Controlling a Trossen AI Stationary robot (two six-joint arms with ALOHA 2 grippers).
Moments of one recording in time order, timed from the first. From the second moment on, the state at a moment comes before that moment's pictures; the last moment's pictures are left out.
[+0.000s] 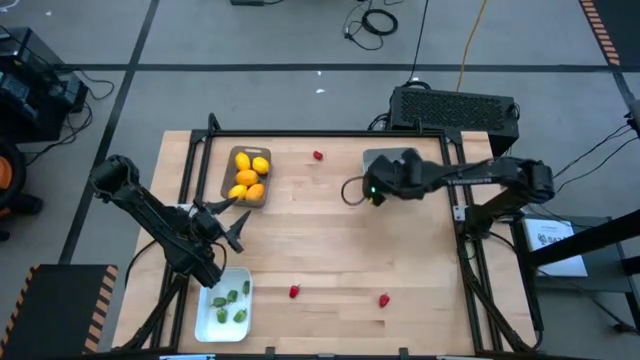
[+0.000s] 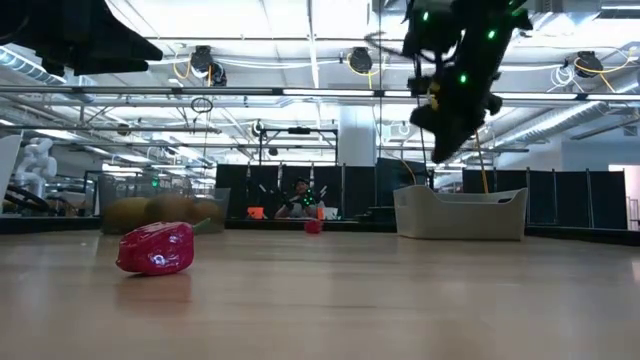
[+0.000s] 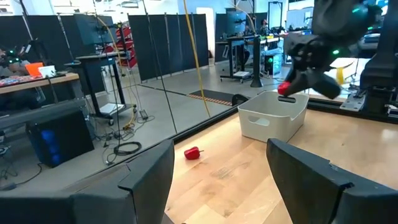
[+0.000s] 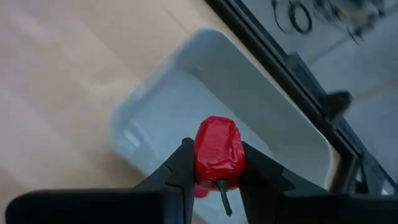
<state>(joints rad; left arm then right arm) -0.80 1.35 0.70 -1.47 -1.51 -2.06 -0.15 1.47 1.04 -0.85 0.65 0.54</state>
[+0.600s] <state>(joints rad) -0.80 1.35 0.70 -1.47 -1.51 -2.05 -0.40 1.48 1.04 -0.84 0.50 0.49</state>
